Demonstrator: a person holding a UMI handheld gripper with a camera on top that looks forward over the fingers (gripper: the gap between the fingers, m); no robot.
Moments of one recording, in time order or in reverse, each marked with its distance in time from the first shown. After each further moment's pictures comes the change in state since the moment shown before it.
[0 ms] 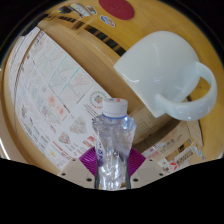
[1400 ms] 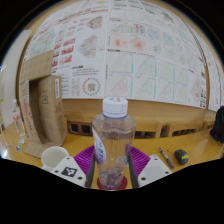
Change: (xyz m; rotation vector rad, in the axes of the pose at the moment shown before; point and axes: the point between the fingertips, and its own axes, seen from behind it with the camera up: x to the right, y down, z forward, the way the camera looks) arm -0.057 -0.235 -0.070 -0.134 0.787 -2.208
